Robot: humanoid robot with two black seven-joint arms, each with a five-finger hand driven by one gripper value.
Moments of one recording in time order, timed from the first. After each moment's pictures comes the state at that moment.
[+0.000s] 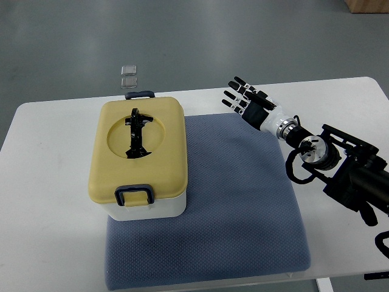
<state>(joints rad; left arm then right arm) 0.07 0.00 -0.08 -0.09 0.02 -0.20 0.18 0.79 -0.16 0.55 0.71 0.26 0.24 0.15</state>
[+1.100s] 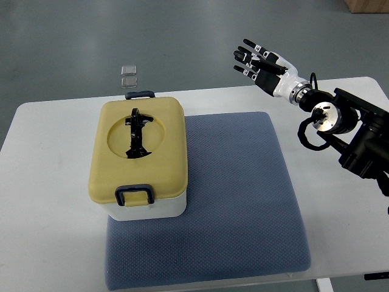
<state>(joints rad) 0.05 0.00 -0.08 -0.09 0.02 -0.20 0.17 0.95 -0.26 0.56 0.73 0.01 0.19 0.15</state>
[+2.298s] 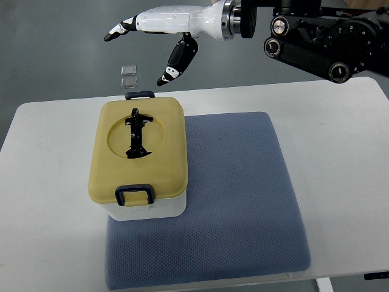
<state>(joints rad) 0.05 0.00 -0.08 -0.09 0.02 -0.20 0.17 1.61 -0.24 0.01 0.97 -1.23 0.19 0.44</state>
